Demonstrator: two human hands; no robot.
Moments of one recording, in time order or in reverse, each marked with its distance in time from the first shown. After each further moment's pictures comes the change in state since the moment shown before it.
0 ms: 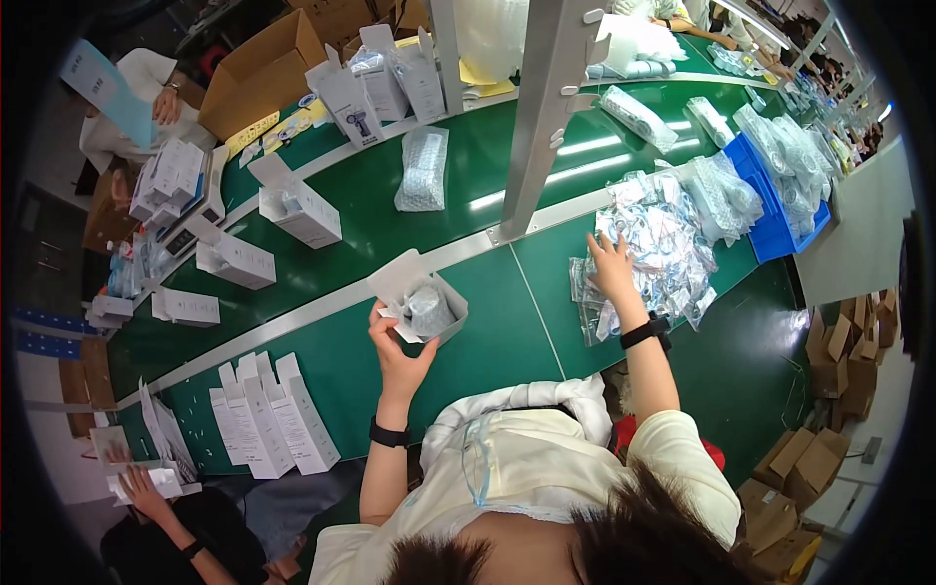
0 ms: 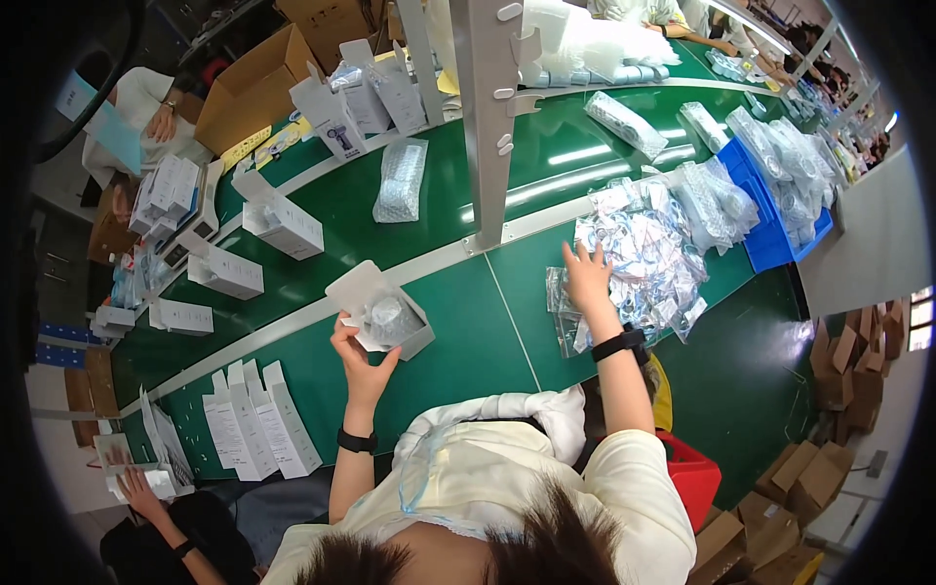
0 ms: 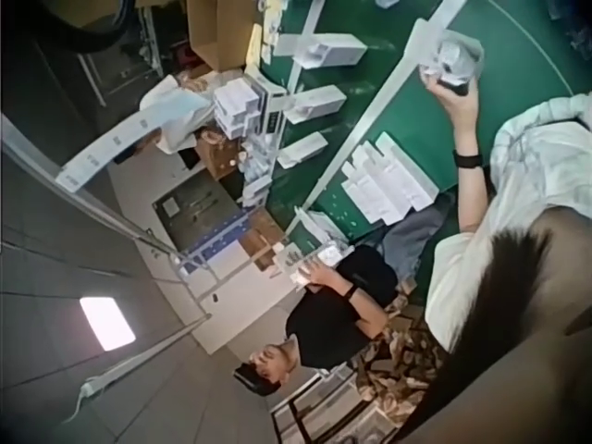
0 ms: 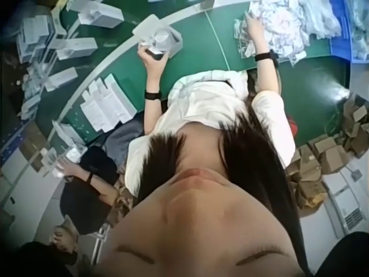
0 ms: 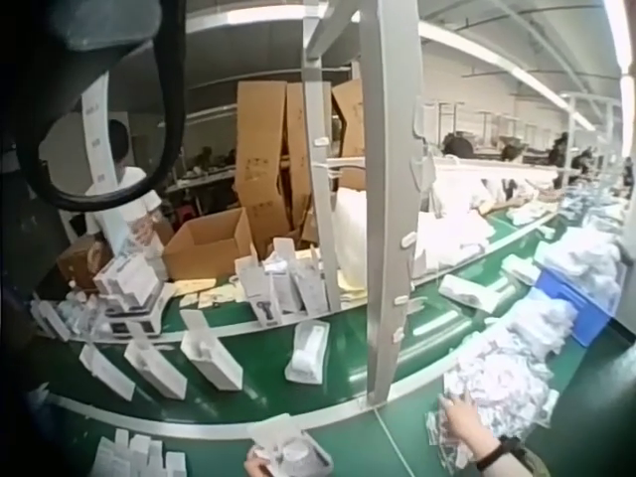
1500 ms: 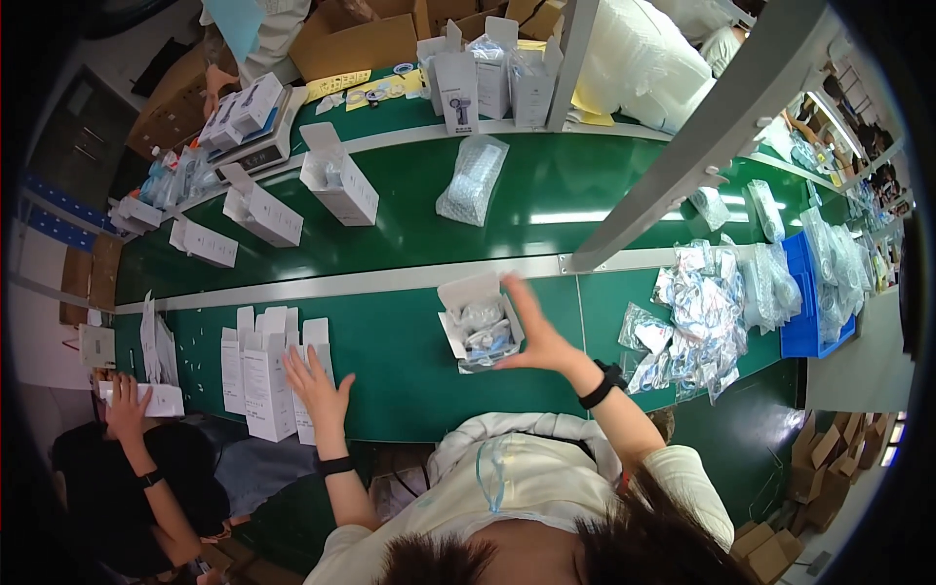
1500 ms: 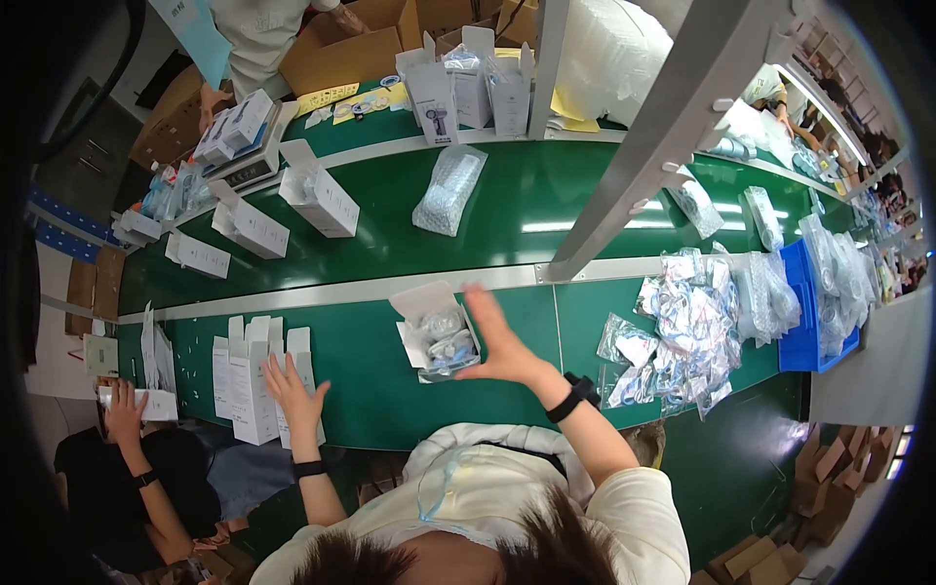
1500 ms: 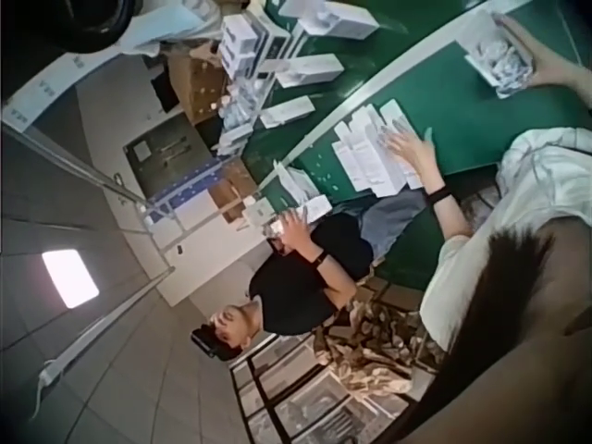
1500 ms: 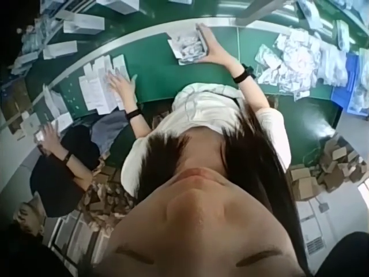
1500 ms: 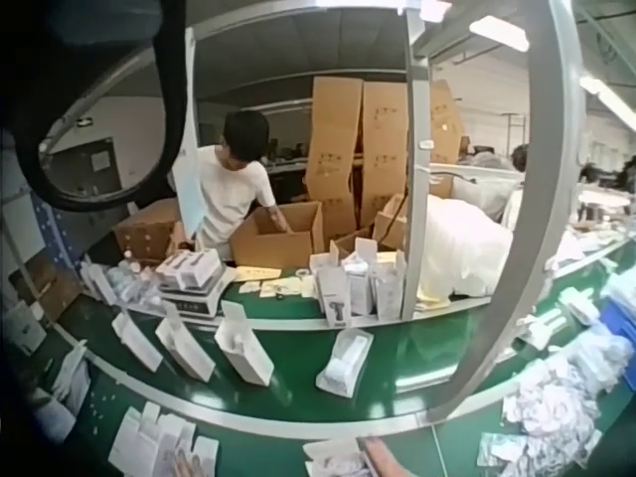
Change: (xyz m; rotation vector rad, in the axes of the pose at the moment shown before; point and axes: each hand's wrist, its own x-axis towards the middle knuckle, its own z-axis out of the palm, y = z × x) left_hand -0.073 -0.028 -0.171 1.165 0.111 -0.408; right_hand -0.023 -0.191 -0.008 1.083 -0.197 -0.798
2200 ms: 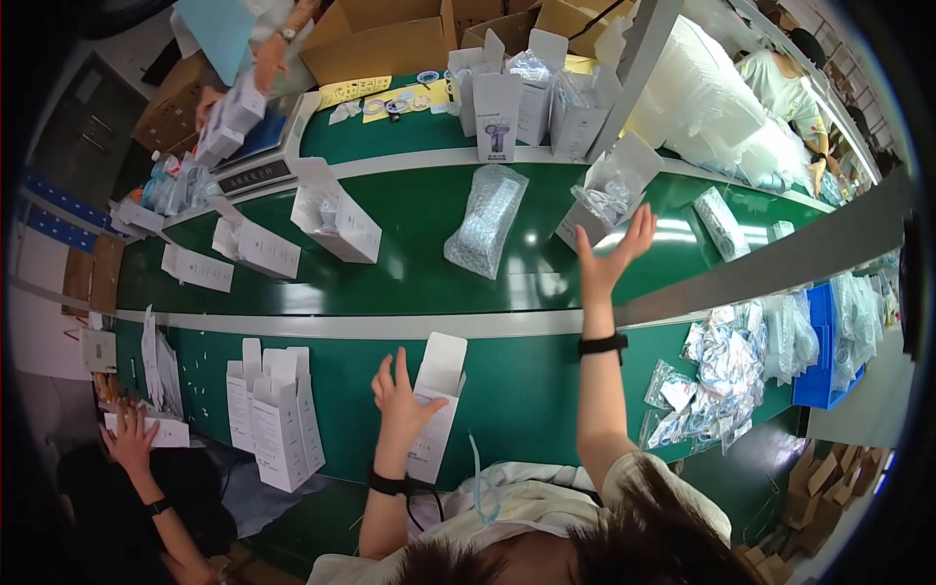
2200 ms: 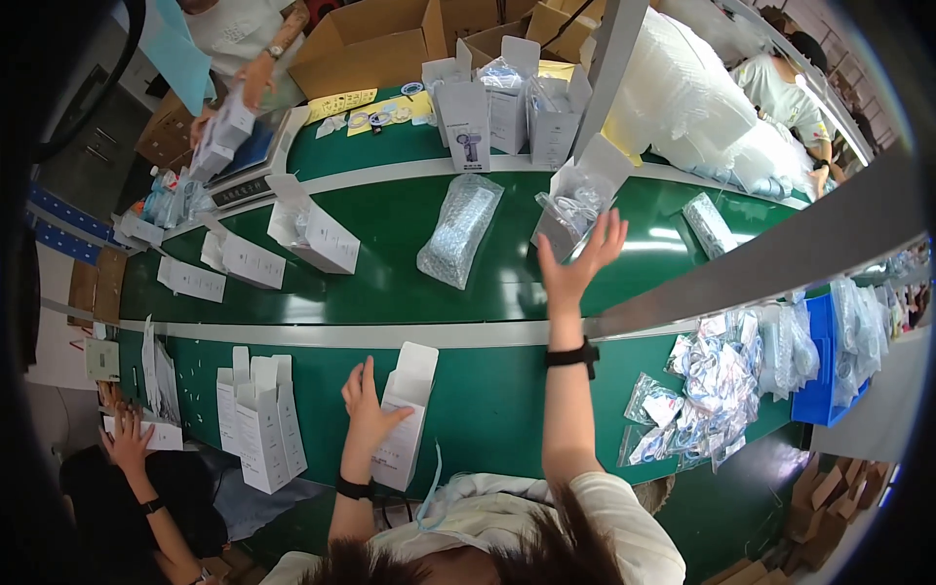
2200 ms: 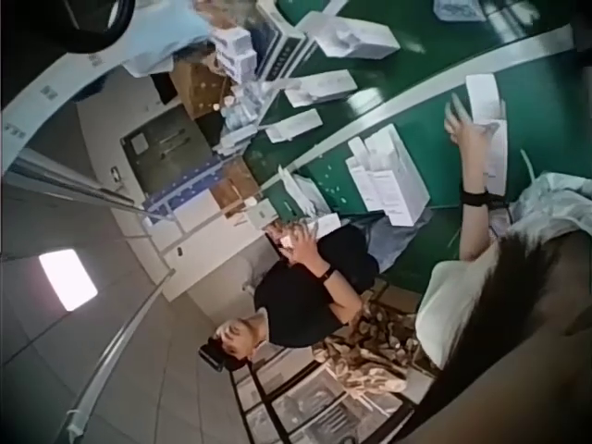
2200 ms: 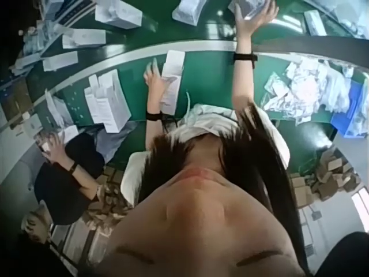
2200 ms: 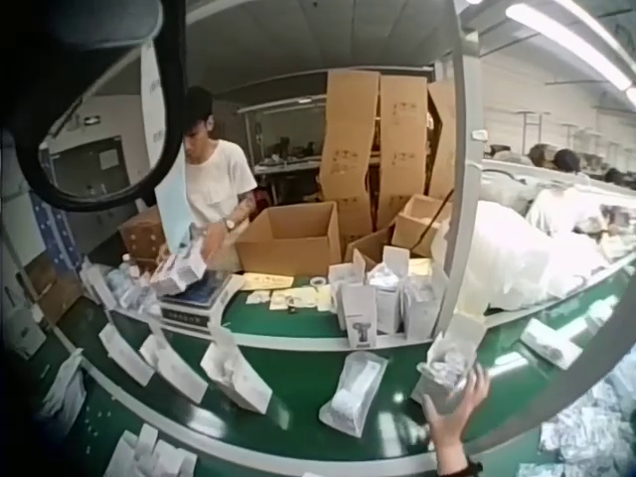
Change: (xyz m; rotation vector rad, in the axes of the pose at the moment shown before) left_hand 0.052 0.097 0.026 -0.360 -0.524 -0.106; right_hand 0.153 0.103 -0.049 -0.685 0.994 -0.029
